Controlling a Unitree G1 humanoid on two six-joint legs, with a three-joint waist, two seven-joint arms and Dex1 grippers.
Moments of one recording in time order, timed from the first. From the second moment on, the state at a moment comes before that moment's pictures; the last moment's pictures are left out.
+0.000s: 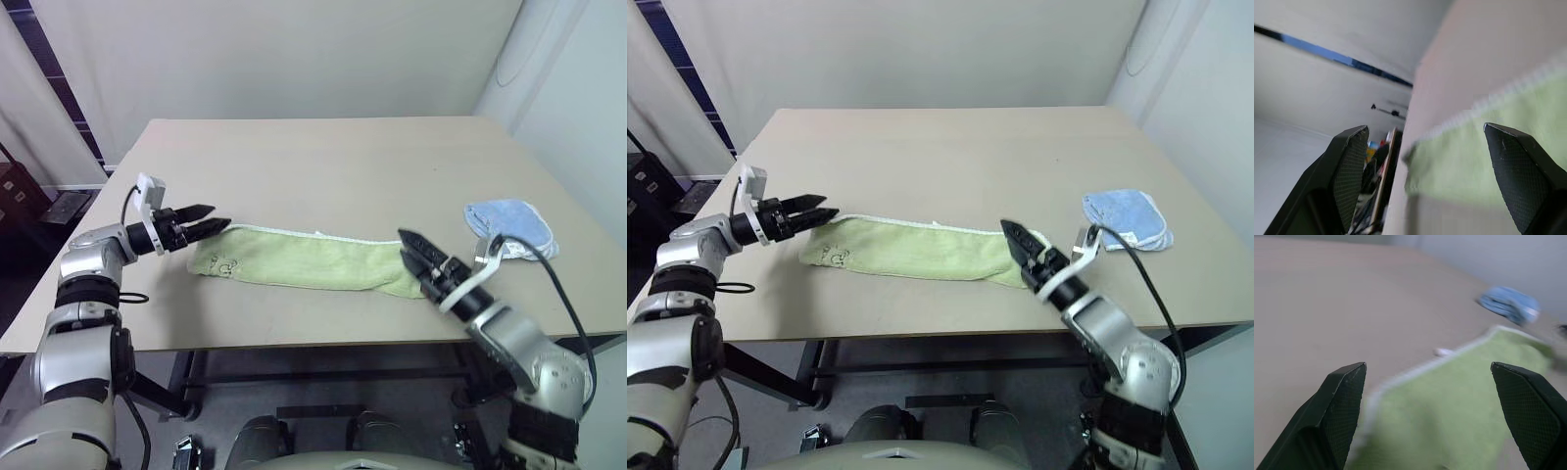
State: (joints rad) left arm -0.75 0.61 0.19 0.92 -0.30 0.29 -1.38; right arm 0.00 -0.20 -0.43 -0.23 1.69 0.98 -0.16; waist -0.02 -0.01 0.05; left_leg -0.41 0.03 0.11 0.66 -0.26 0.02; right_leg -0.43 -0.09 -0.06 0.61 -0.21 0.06
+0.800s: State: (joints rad) left arm -0.68 0.55 0.09 0.82 -0.28 0.30 -1.35; right arm -0.09 -0.27 -0.40 0.04 1.71 0.76 -0.35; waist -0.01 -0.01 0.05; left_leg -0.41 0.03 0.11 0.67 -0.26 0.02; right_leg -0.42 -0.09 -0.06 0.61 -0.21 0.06
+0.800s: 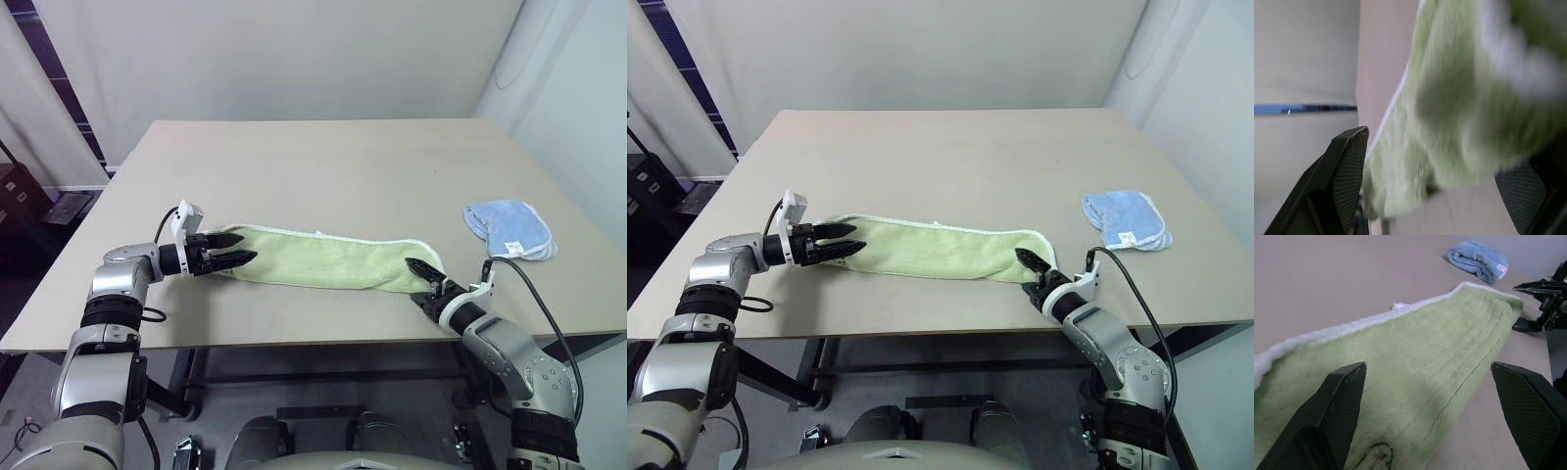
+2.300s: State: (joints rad) left arm -0.75 0.59 0.10 0.96 -0.26 0.23 -1.30; right arm -0.45 -0.51 -0.06 -0.16 1.33 1.09 -0.14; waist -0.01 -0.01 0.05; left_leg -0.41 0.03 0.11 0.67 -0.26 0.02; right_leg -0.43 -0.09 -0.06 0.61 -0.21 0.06
